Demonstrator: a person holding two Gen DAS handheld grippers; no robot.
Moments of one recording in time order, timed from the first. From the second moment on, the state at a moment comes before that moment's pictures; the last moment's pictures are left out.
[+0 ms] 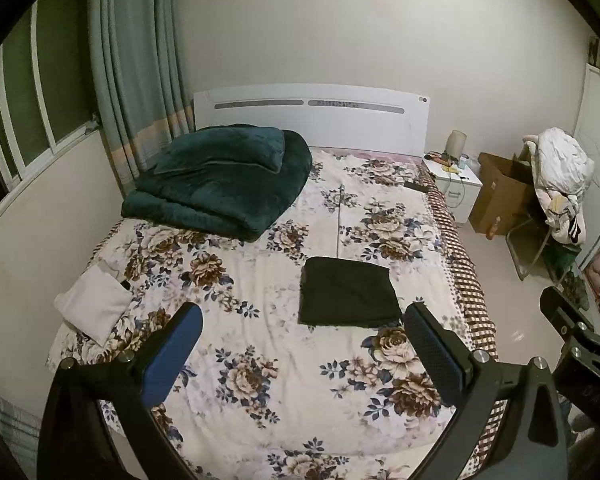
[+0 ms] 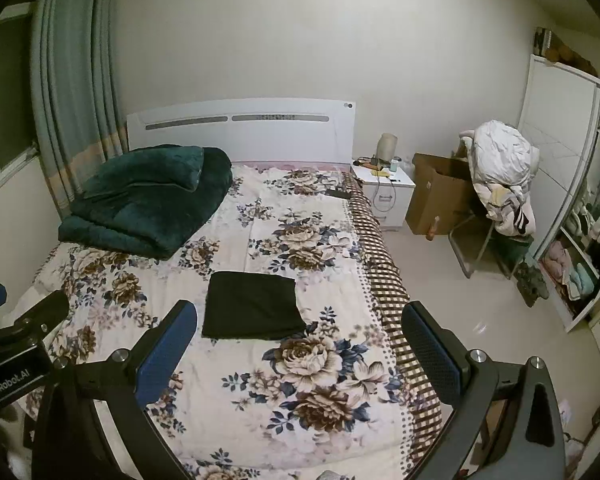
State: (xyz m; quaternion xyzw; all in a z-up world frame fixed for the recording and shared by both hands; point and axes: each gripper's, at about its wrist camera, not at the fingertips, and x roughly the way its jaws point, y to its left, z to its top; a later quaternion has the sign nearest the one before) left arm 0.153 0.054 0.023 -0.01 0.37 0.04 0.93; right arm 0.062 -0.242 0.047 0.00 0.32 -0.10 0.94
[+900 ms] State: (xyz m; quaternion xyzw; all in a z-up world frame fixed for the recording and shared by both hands) left arm 0.147 0.050 0.033 -0.01 0.36 0.04 0.93; right arm 0.071 -0.245 0.062 0.00 0.33 -0.10 0.94
